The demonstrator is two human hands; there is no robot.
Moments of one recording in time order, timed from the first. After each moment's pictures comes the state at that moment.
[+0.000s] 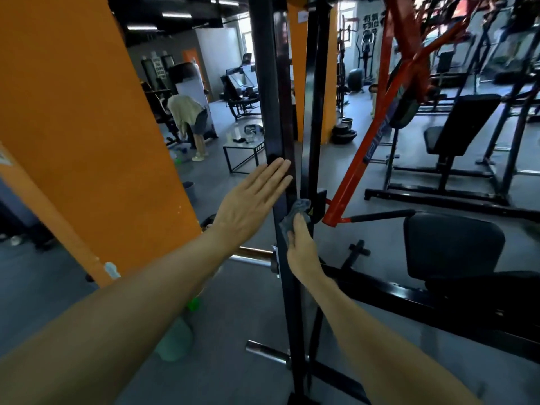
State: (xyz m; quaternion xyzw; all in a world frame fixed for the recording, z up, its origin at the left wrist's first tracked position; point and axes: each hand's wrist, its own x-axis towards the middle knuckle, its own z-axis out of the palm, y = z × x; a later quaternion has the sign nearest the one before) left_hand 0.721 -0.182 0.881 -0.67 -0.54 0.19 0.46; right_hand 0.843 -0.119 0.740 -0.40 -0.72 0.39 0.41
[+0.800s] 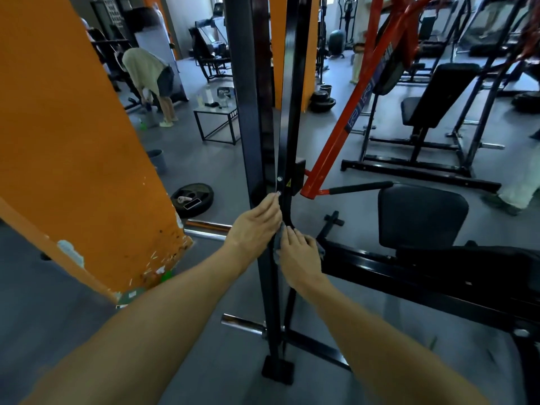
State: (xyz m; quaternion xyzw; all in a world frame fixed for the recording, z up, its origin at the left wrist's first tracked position) left_hand 0.750 -0.144 0.759 -0.68 -0.49 0.35 0.42; right_hand 0.878 -0.103 0.652 -0.47 -0.88 0.00 0.11
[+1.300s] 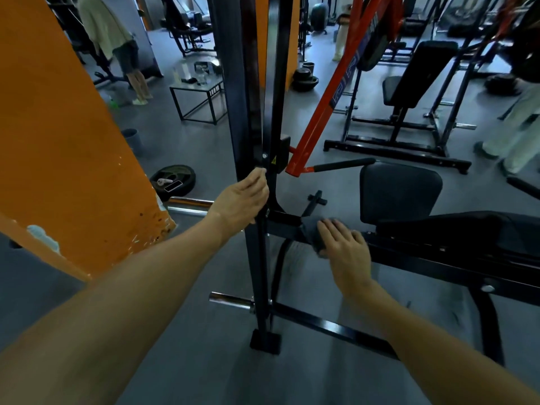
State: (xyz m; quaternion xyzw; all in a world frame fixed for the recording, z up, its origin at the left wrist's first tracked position) left_hand 0.729 -0.133 0.742 -0.71 -0.44 0.30 0.46; right_hand 1.000 -0.126 0.636 -0.49 -0.85 -0.09 0.17
